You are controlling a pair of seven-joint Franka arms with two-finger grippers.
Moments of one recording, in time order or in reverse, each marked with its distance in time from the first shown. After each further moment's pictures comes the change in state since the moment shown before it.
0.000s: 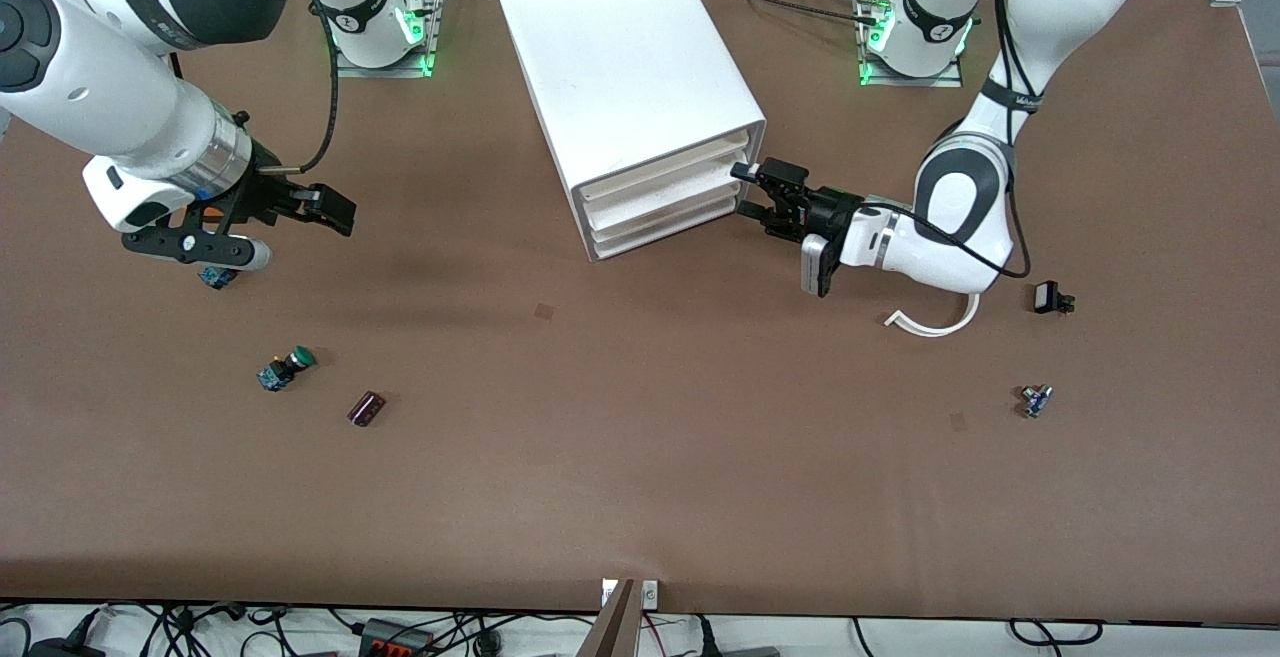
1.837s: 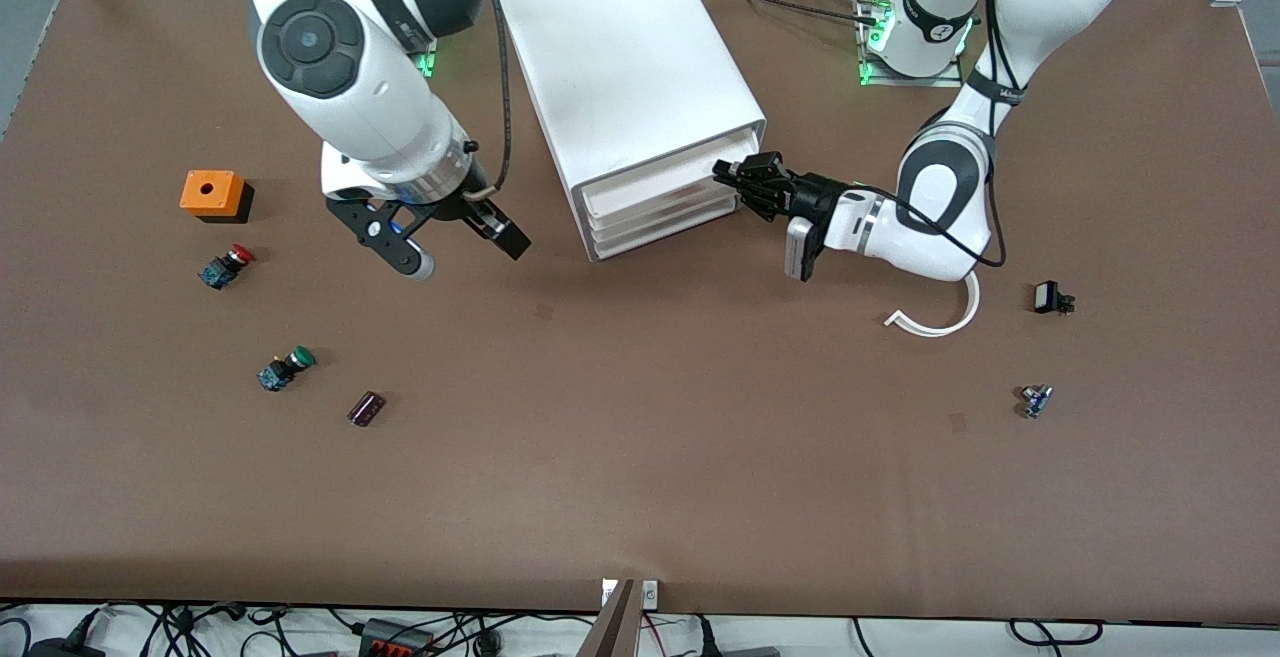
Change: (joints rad) left arm 0.051 0.001 -0.056 -0.014 0.015 0.008 0.040; right arm 0.285 0.245 0.008 0.279 0.068 0.023 0.880
